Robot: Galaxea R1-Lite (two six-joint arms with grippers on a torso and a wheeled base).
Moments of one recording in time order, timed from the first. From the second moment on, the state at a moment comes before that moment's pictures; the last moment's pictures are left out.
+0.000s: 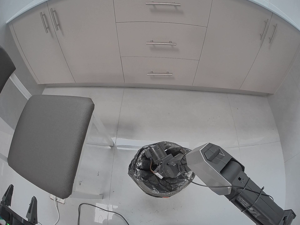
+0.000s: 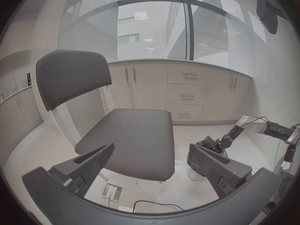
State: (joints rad) left arm 0.00 0.02 -0.02 0.00 0.00 -0.01; right arm 0.66 2.95 -2.00 0.00 -0.47 -0.32
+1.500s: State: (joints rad) left arm 0.00 0.02 -0.02 0.00 0.00 -0.01; right arm 0.85 1.78 -2.00 0.87 -0.92 -0.34
